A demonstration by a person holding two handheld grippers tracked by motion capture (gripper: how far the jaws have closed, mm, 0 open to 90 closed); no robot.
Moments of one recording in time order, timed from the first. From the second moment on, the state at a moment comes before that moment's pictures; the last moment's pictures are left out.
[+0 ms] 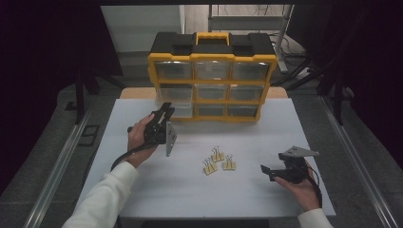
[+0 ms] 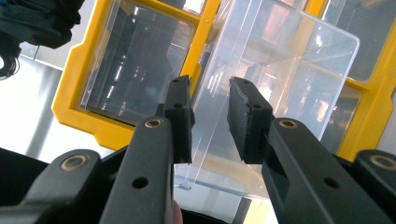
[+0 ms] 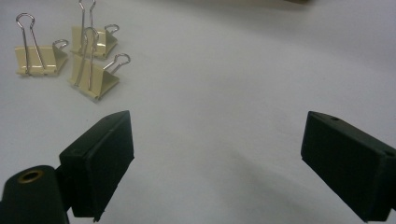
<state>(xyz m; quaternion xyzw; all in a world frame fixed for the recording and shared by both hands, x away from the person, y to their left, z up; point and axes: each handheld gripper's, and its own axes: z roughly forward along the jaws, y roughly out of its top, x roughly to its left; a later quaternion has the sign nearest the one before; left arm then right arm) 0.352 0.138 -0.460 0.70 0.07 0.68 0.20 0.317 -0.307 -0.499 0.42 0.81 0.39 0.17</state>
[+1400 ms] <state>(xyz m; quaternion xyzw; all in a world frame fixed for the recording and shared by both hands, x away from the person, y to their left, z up) 0.330 0.126 -0.451 0.75 0.14 0.58 0.29 0.318 -0.307 -0.499 0.42 0.81 0.39 0.17</state>
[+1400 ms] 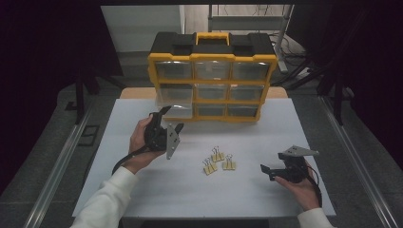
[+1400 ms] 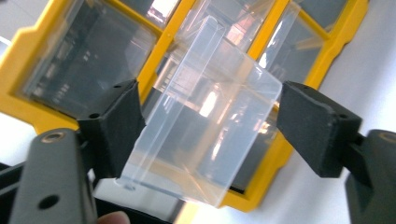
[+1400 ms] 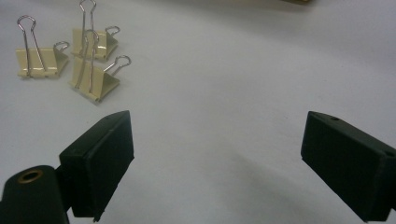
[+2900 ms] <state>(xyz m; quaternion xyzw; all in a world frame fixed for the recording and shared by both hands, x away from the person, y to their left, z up) 0.301 0.142 -0.436 0.81 0.28 0.25 0.44 0.318 -0.305 -0.497 0.41 0.81 0.40 0.16</state>
